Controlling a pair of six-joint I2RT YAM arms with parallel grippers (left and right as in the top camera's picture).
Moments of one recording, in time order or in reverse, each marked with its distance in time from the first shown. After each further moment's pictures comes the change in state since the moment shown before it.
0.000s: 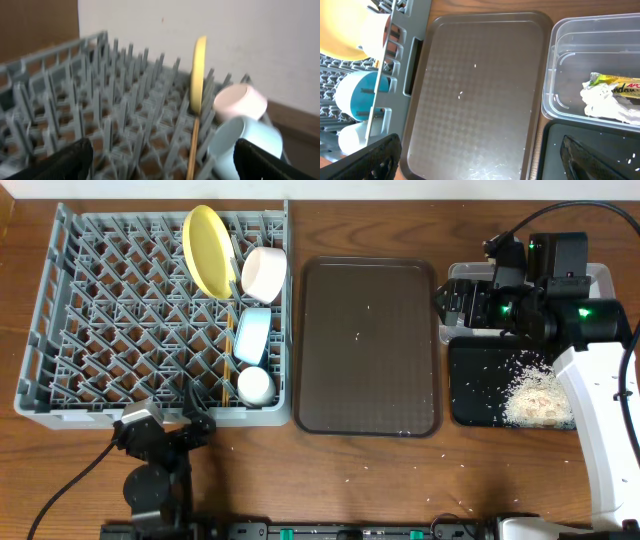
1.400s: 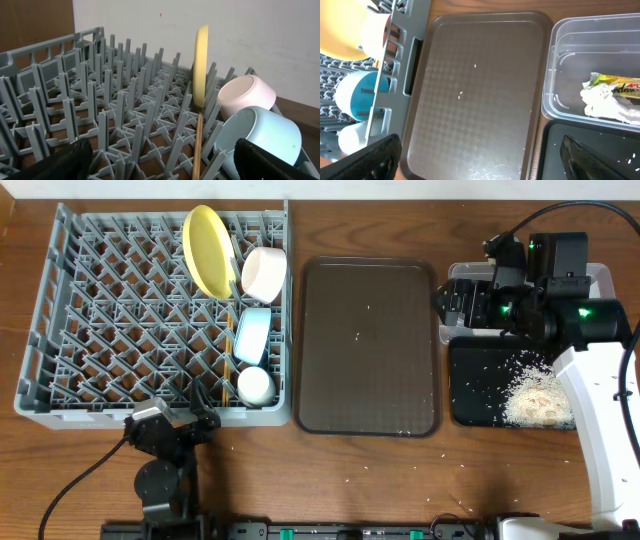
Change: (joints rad) left arm 0.000 -0.001 -0.140 0.137 0.007 0.014; right arm 0.000 0.000 0.000 0.000 0.000 0.000
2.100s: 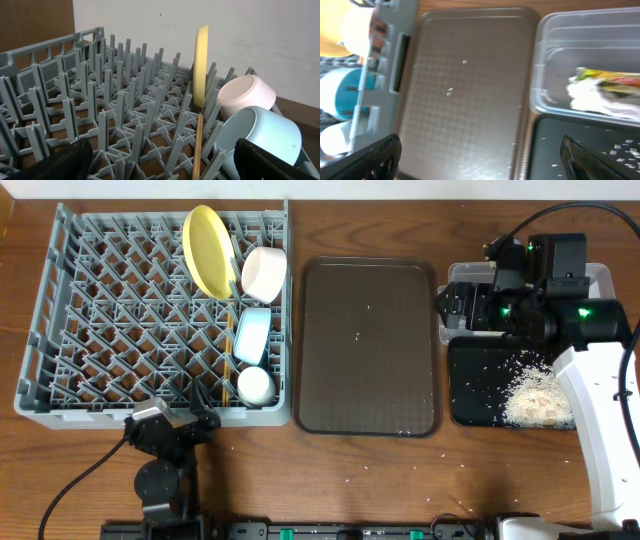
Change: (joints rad) left arm 0.000 0.000 0.000 0.000 0.000 0.000; right arm 0.000 0.000 0.000 -0.022 0.061 -0.023
